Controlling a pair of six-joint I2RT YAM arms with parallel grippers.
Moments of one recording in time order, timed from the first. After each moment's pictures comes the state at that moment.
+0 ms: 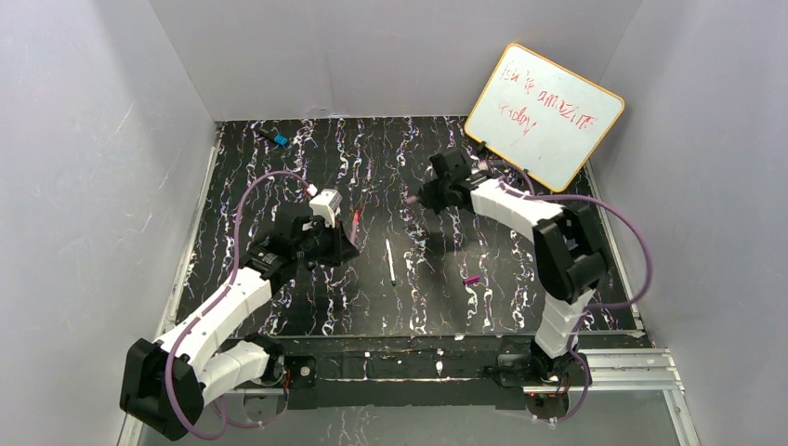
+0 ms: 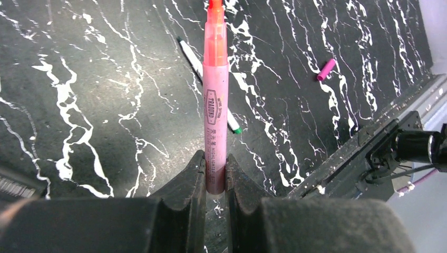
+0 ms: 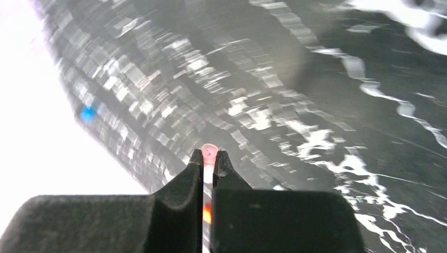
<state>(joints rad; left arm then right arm) -0.45 1.01 0.68 -0.32 0.30 -0.33 0.58 1.87 1.32 -0.45 0.12 1.72</state>
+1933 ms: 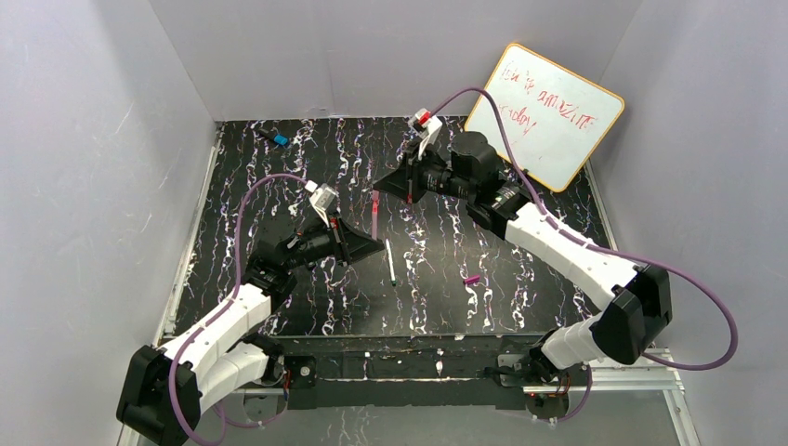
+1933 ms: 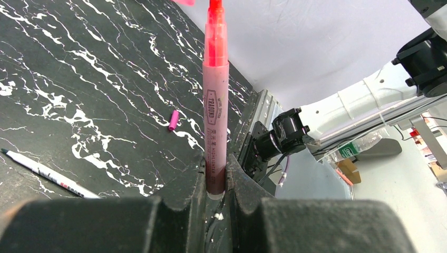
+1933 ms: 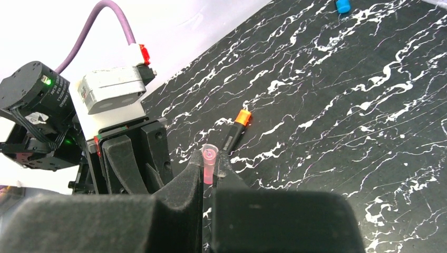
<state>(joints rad) -0.45 0.95 0.47 0.44 0.75 -0.68 0.74 1.41 1.28 -0.01 -0.43 0.34</state>
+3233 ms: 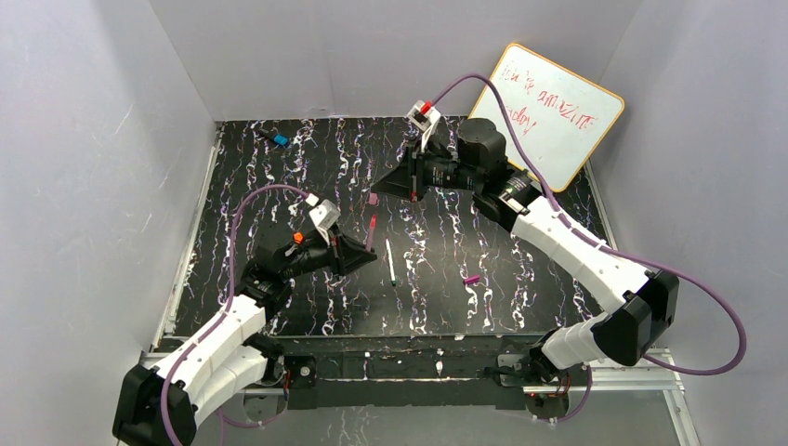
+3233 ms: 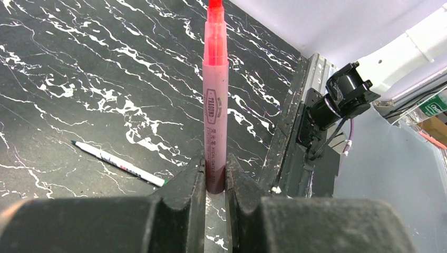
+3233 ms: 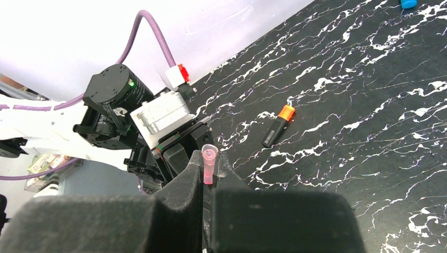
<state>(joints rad) -0.45 0.85 0.43 0.27 0.73 -0.32 0.73 1.41 1.40 -0.15 -0.61 0.39</state>
